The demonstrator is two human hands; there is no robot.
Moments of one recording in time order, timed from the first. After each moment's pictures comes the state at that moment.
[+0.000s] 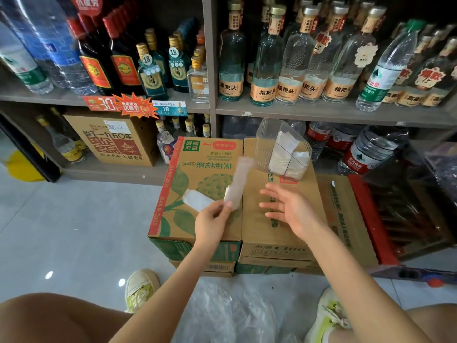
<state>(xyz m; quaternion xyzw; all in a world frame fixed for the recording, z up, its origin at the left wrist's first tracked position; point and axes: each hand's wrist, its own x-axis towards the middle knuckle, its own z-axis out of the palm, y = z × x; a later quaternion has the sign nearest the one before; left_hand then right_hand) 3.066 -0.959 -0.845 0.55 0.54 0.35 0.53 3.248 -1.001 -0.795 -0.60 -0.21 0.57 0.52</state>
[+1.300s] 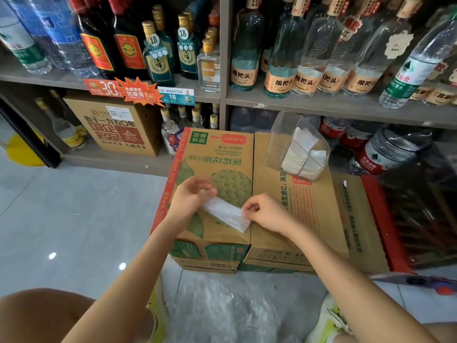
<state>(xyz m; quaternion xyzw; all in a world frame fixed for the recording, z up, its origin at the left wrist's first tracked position) 3.018 -0.888 -0.834 0.53 0.52 0.32 0.58 3.205 -0.959 -0.817 -0.69 -0.58 0.39 0.16</state>
